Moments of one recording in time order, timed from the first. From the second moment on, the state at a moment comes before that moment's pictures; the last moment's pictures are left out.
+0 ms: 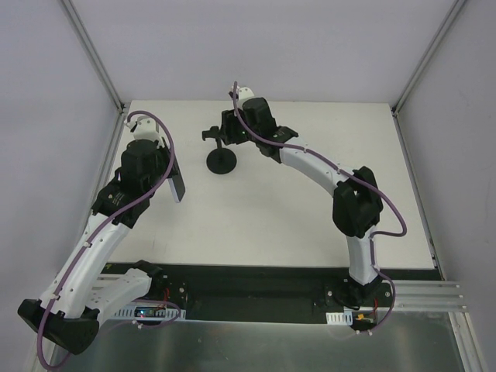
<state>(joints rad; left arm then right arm) -0.39 0.90 1.06 -0.57 -0.32 -0.34 0.73 2.01 1.77 -0.17 -0.04 0.27</state>
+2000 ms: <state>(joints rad) -0.48 1.12 1.05 0.23 1.19 -0.25 0.60 1.75 1.65 -0.66 -0.46 -0.07</state>
